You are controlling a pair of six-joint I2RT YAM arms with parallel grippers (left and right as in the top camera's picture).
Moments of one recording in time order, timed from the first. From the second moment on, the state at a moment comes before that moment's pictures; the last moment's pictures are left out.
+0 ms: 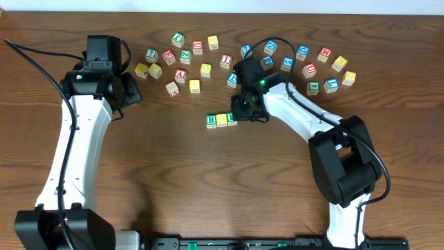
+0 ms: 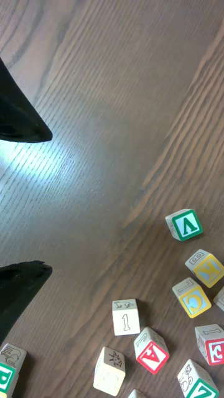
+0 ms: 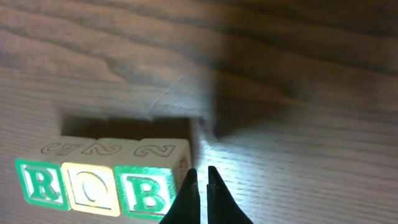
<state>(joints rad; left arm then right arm) 0.01 1.56 1.39 -0.99 -0.19 -0.38 0.52 2.08 1.49 -0.71 -0.13 0.44</state>
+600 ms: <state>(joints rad) 0.01 1.56 1.39 -0.99 -0.19 -0.38 0.56 2.08 1.49 -0.75 -0.15 0.46</state>
